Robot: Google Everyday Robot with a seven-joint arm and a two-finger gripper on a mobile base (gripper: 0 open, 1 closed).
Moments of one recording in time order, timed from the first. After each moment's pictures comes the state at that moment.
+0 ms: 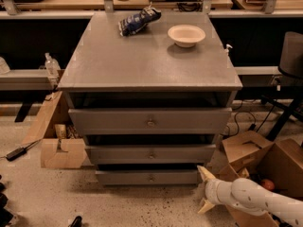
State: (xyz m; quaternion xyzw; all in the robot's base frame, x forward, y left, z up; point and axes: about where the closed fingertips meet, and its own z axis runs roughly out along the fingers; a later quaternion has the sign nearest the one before) arm 0.517 -0.220 0.331 -0.65 0.67 0.02 0.35
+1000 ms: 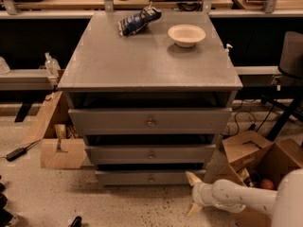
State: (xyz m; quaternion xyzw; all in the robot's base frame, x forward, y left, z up) arm 0.527 -0.187 0.253 -0.66 0.68 0.03 0.31
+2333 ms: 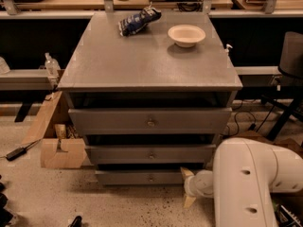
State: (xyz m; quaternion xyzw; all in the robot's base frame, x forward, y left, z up) arm 0.577 -0.181 0.200 -0.70 0.68 -0.04 0.23
